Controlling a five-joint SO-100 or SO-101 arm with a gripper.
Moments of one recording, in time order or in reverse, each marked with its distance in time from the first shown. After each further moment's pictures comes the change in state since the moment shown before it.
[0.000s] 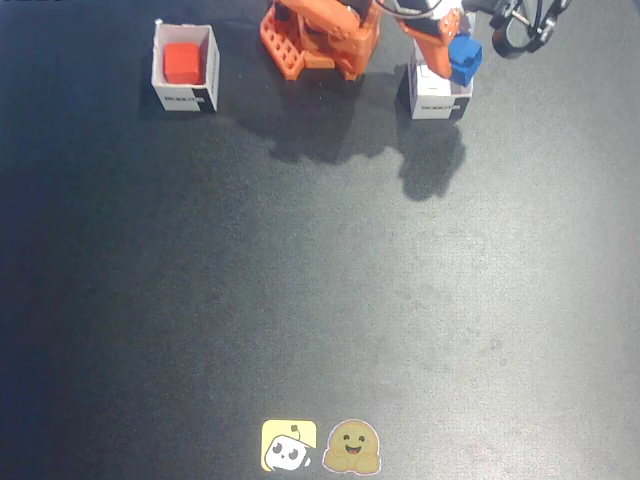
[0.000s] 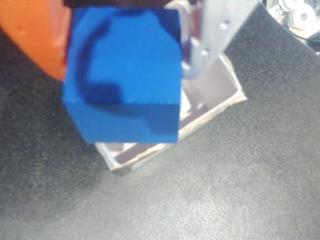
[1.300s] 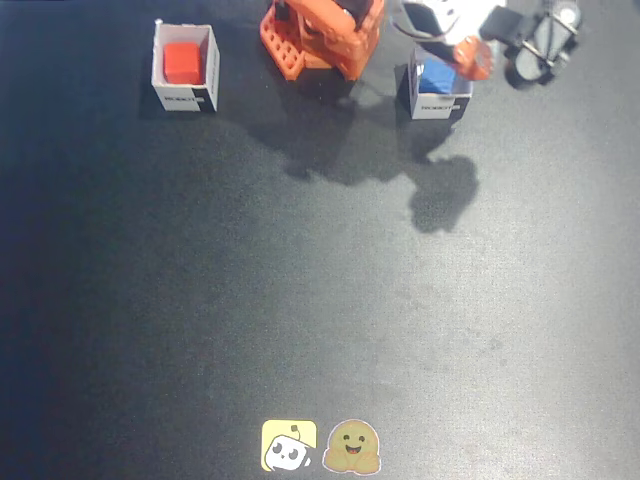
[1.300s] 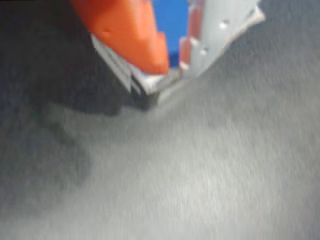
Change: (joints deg) arm 7.6 -11.6 -2.8 -12.0 -0.4
